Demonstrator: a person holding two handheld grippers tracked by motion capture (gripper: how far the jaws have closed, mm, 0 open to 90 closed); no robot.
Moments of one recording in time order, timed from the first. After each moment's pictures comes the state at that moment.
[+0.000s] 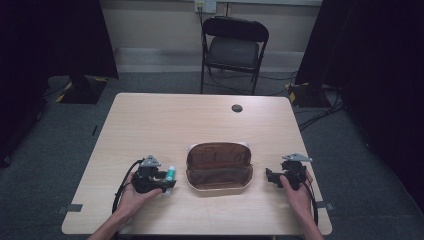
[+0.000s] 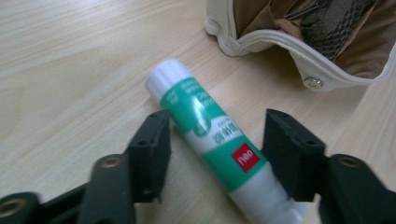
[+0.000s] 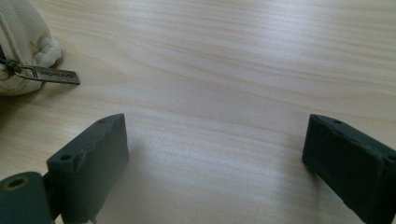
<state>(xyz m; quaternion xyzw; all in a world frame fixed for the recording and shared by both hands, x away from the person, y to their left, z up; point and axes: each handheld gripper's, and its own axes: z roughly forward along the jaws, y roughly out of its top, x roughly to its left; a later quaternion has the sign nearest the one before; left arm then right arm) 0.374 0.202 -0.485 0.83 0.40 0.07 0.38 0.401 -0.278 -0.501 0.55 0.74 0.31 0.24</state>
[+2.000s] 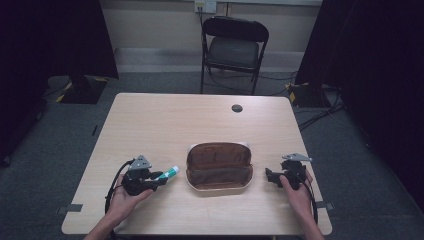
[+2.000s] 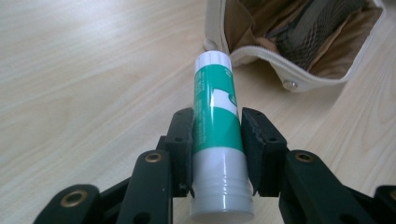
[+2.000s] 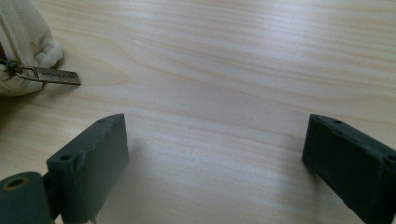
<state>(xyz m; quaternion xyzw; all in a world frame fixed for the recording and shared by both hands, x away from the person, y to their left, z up) 0.356 0.221 -0.463 0.82 0.38 0.10 0.41 0.401 -0.277 -0.501 0.55 0.74 0.31 0.24</state>
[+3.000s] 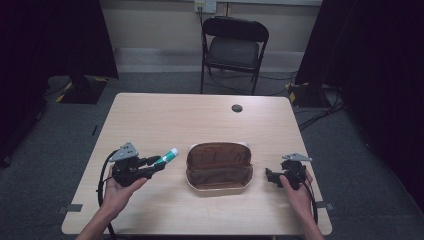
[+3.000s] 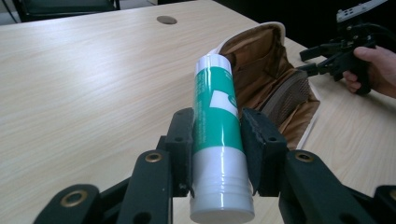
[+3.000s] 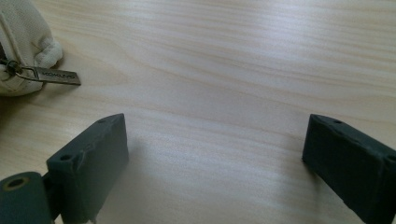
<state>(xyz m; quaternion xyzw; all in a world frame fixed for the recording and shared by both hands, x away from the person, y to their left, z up) 0.353 0.228 -0.409 0.77 0.36 0.13 0.51 0.401 -0.277 -0.501 0.55 0.74 0.31 0.24</state>
